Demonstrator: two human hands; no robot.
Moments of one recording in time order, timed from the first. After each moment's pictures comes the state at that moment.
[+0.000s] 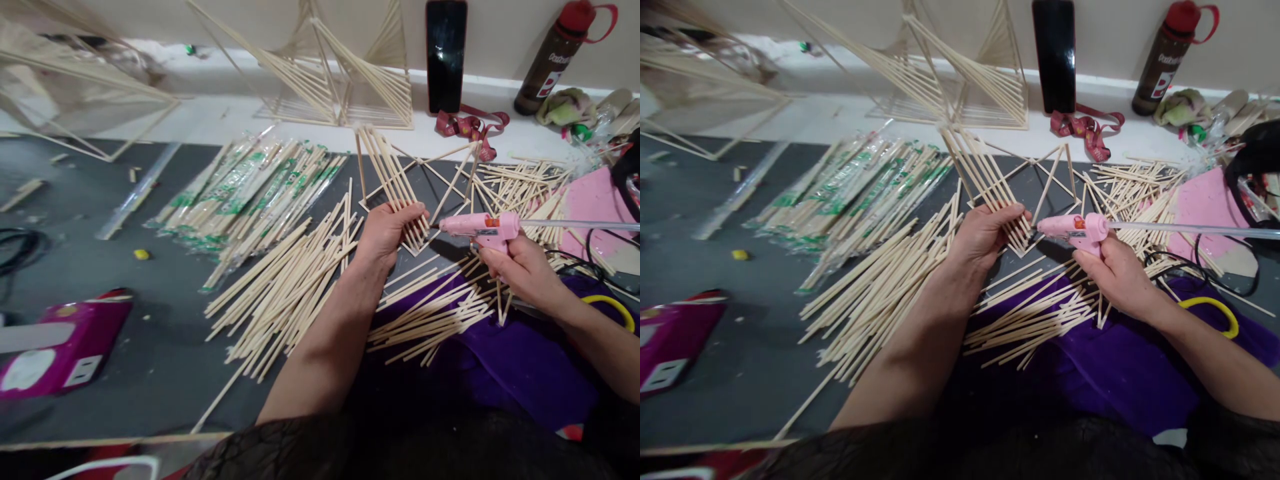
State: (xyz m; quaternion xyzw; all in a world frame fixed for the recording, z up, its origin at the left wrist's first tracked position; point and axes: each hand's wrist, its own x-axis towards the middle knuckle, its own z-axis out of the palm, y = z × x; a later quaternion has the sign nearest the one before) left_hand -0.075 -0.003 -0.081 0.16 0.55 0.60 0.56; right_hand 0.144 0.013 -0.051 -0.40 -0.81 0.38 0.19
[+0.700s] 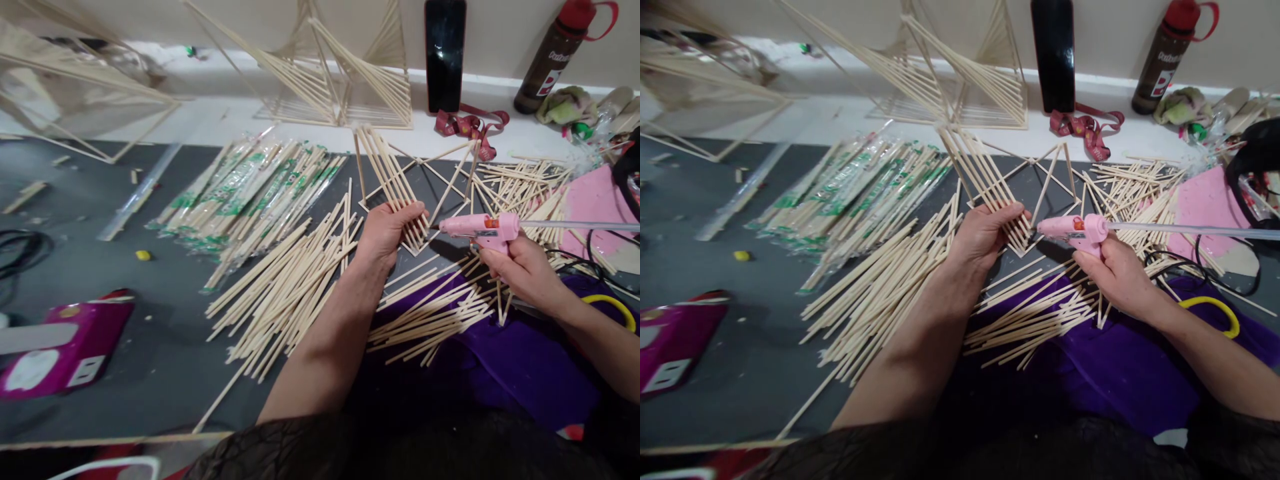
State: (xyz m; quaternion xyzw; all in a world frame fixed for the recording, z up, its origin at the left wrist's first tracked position) left_hand -0.074 -0.004 -0.080 0.17 0.55 0.60 0.55; right_hand 0.145 0.011 -0.050 -0.44 -0.80 0.37 0.18
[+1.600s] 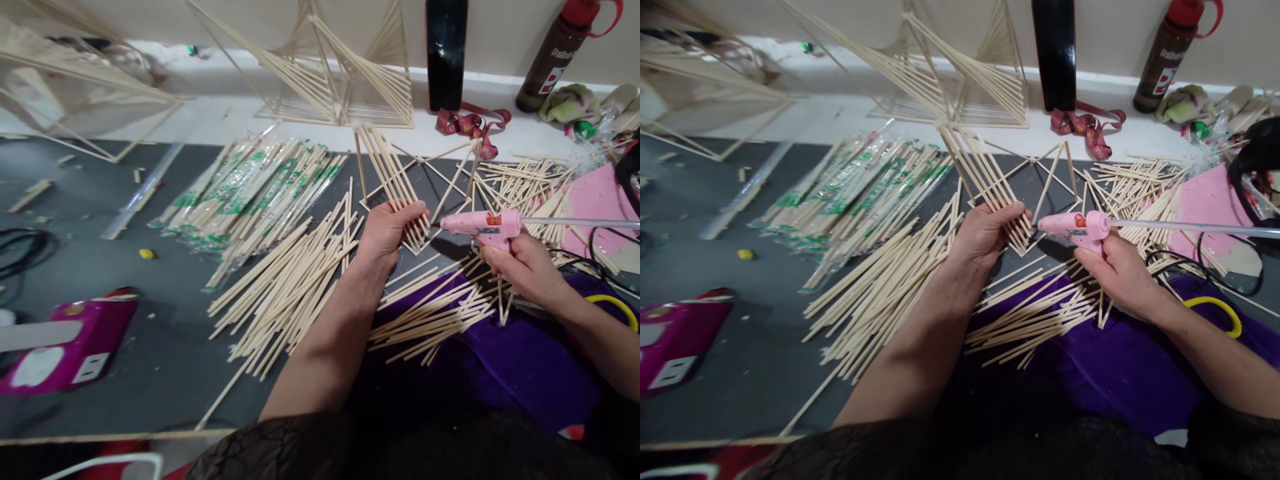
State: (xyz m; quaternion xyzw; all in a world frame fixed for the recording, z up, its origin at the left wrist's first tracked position) left_hand -0.074 -0.004 -0.081 0.17 0.55 0.60 0.55; right_hand 0.144 0.014 -0.051 -0.44 -0.80 0.35 0.20
